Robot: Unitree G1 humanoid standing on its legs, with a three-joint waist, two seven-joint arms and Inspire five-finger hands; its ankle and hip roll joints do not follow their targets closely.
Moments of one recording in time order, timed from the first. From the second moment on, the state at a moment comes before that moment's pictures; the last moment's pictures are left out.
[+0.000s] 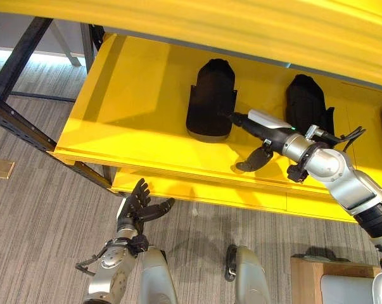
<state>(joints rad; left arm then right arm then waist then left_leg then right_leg) 0.06 0.38 -0.10 0.20 -0.57 -0.06 0.12 -0.71 -0.88 0.47 0.04 -0.05 -0.01 0.24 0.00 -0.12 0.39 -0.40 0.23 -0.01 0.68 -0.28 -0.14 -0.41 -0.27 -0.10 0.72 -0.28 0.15</state>
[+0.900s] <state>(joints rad) 0.10 0.37 -0.08 0.18 -0.57 -0.06 0.12 -0.23 -0.64 0.04 -0.08 0.13 -0.08 0.09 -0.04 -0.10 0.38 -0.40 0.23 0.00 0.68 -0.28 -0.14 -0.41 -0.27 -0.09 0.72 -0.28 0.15</state>
